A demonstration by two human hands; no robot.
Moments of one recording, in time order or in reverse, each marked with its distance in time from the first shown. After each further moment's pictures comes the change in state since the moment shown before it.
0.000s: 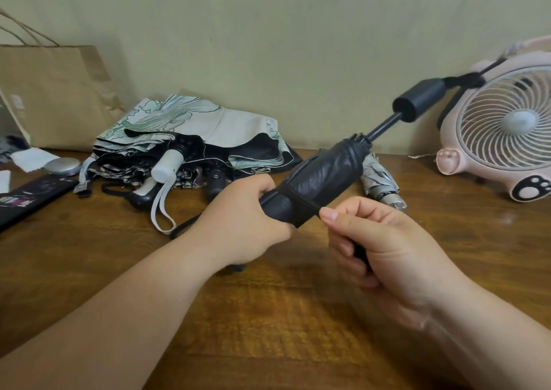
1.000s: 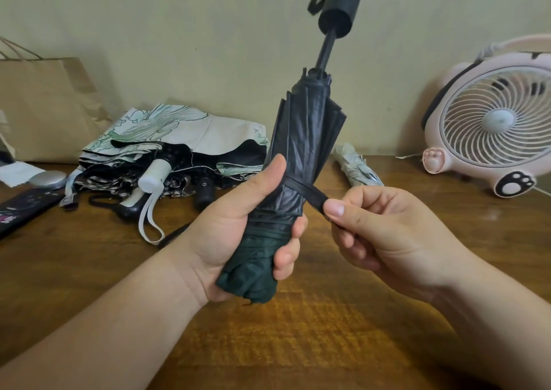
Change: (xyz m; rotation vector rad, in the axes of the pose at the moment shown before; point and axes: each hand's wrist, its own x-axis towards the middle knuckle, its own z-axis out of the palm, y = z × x) left_hand -0.014 0.020 -0.004 -1.249 -0.678 -0.124; right_hand 0.005 -0.019 -0.030 -0.184 -0.152 -0.144
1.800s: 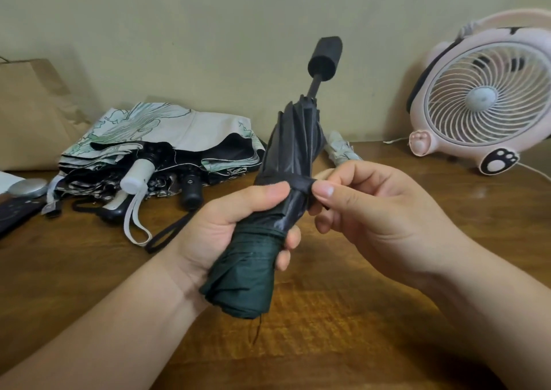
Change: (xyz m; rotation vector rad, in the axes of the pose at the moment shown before) left_hand 0.003 -0.009 0.001 -0.092 -0.006 -0.066; right_hand -0.001 0.003 0.001 0.121 0.008 -0.194
